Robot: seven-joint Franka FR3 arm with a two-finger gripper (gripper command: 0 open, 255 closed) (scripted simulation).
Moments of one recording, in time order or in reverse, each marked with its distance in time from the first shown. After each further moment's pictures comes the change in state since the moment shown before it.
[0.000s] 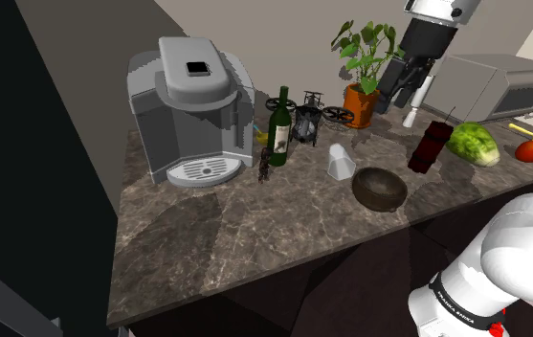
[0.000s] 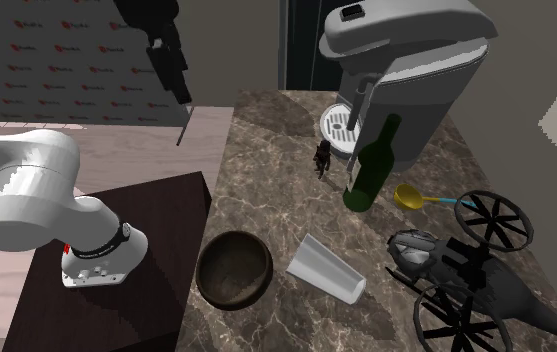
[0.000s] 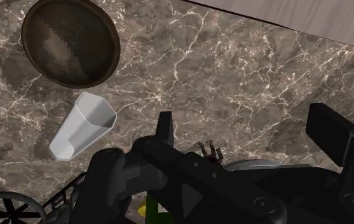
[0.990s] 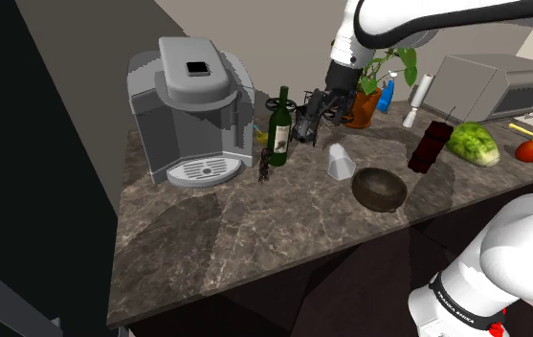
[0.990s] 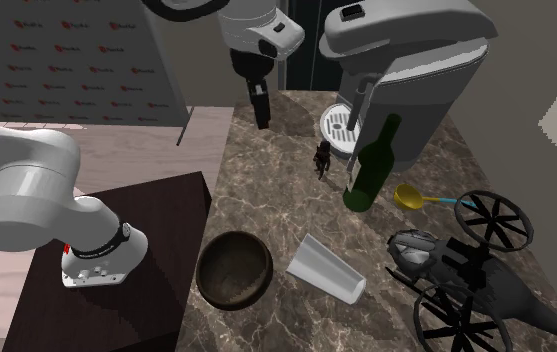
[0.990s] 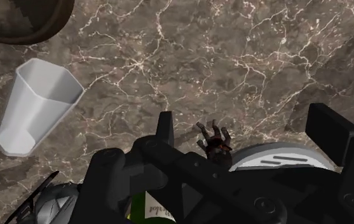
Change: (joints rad) arm -0.013 0.409 0.041 0.043 0.031 0.346 0.050
